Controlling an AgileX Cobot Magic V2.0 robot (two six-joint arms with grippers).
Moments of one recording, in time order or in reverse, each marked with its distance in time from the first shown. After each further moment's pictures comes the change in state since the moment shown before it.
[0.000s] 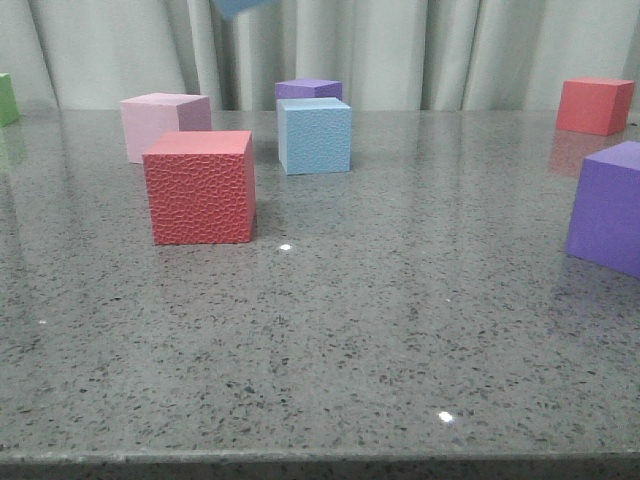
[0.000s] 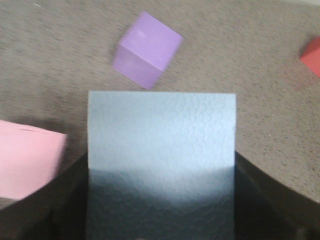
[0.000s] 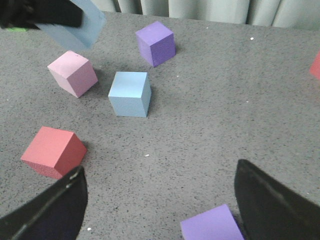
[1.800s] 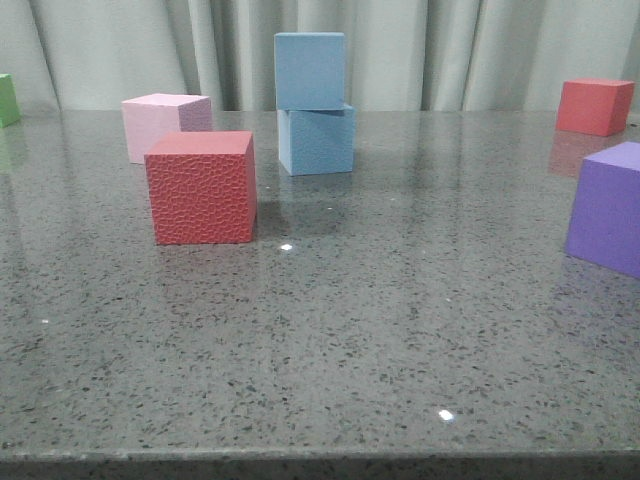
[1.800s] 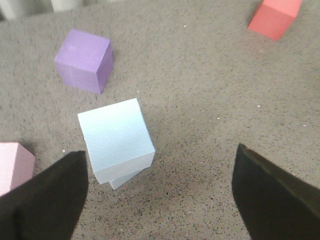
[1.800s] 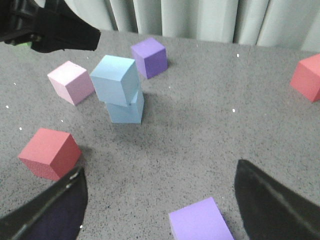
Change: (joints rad) left arm -0.281 -0.110 0.000 0.313 0.037 -0.021; right arm 0.000 -0.173 0.151 -0.031 -0.081 0.000
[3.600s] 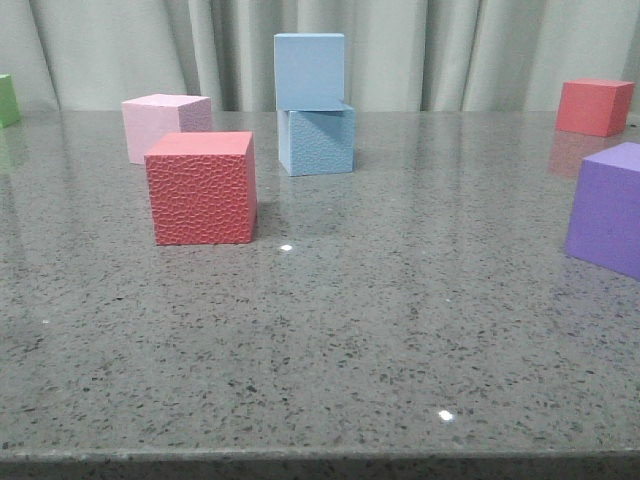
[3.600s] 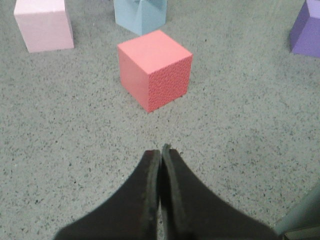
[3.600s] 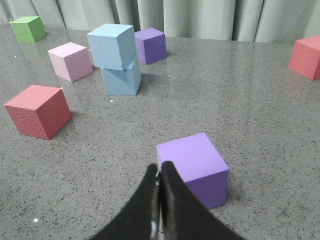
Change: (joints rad) left arm -0.051 -1.288 1.657 0.110 -0.603 0.002; right arm 0.000 -0.506 0.615 -0.028 -0.264 -0.002
